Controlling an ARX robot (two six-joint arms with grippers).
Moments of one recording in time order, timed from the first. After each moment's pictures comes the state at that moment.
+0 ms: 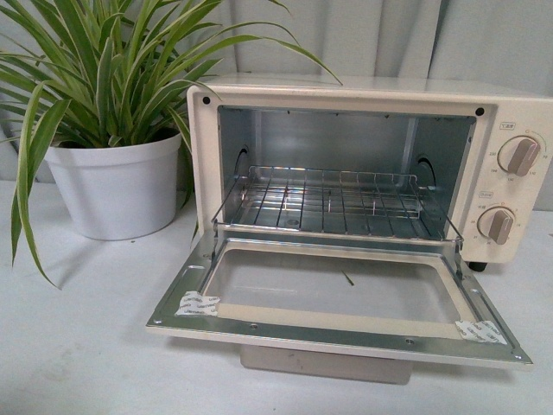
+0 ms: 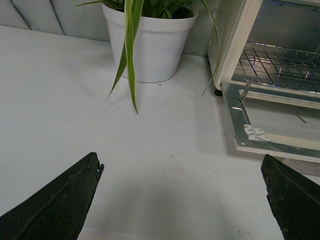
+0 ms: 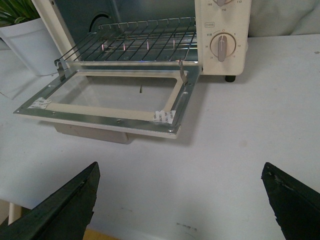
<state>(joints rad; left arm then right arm) -0.38 0.34 0.11 0.11 -0.37 -0.12 0.01 0.21 0.10 -0.09 -0.30 0.10</state>
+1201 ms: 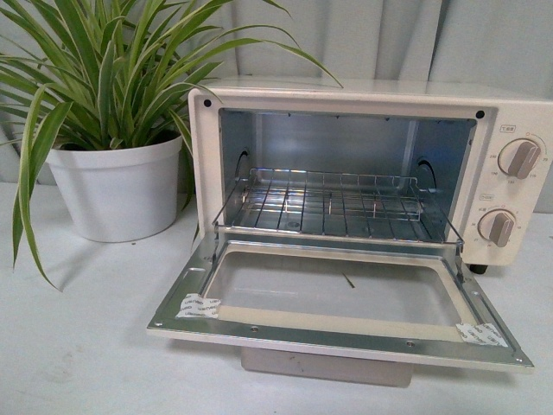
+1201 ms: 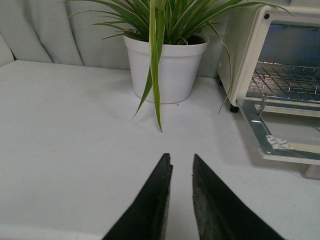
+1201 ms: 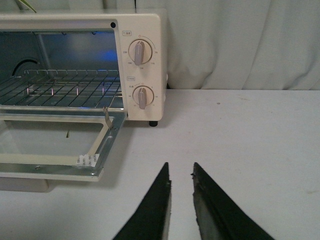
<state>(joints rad) 0.00 0.00 0.01 0.00 0.00 -0.01 0.00 0.00 0.01 0.00 0.00 0.00</state>
